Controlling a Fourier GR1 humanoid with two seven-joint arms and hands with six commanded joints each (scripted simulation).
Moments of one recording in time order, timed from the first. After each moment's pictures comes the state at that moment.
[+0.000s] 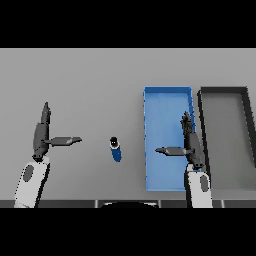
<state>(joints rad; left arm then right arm) -0.11 0.43 -0.16 -1.48 0.24 0.26 0.01 0.00 0.00 0.00 -1.57 0.00 0.00 0.00</state>
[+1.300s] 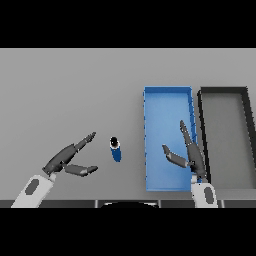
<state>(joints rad) 0.00 0.61 -0.44 -1.72 0.21 -0.22 -0.06 0.14 -0.13 0.12 -1.74 0.17 0.06 -0.06</state>
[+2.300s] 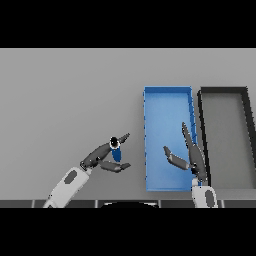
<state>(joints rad) -0.18 0.25 -0.58 -1.39 0.07 -0.19 -0.11 0.18 -0.12 0.12 -1.78 0.16 0.06 -0.05</state>
